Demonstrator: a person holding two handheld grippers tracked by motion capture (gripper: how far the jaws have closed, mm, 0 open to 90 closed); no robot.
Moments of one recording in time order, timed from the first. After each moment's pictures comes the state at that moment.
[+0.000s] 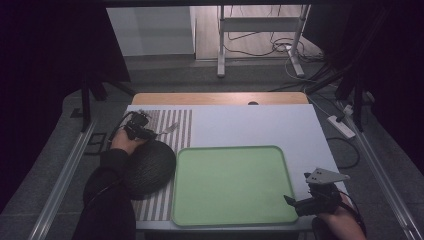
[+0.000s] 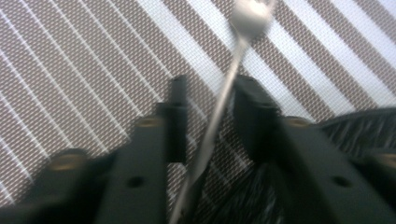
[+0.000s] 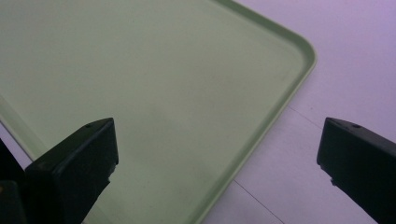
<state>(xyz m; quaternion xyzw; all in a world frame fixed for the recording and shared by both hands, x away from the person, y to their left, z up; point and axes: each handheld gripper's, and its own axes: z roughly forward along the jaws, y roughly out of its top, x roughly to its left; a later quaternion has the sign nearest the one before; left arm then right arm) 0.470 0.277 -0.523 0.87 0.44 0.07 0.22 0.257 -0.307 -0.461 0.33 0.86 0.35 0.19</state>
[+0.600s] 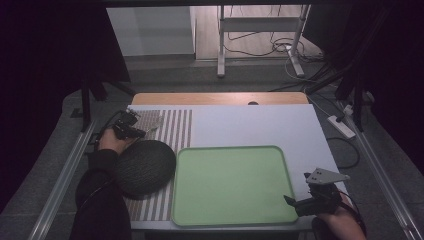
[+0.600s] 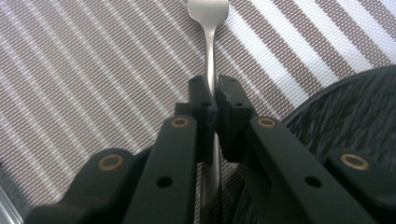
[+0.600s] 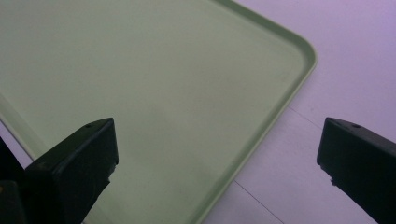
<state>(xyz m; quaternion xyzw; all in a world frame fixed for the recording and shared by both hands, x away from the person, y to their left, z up) 0.460 0.313 -0.510 0.85 0.47 0.08 0.22 0.257 -0.307 -0.461 0.33 0.86 0.35 0.19</state>
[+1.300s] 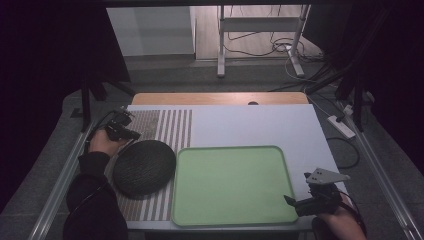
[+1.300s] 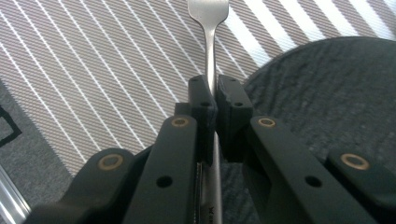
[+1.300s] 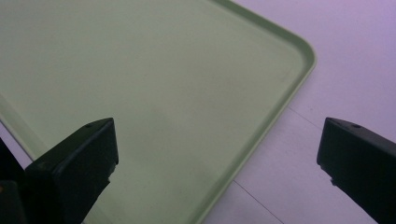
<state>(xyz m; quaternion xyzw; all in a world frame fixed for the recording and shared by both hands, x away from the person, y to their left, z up) 0.436 0.311 -0.484 0.86 0.47 0.06 0.20 0.256 -0.308 -0.461 0.33 0.86 0.35 0.19</state>
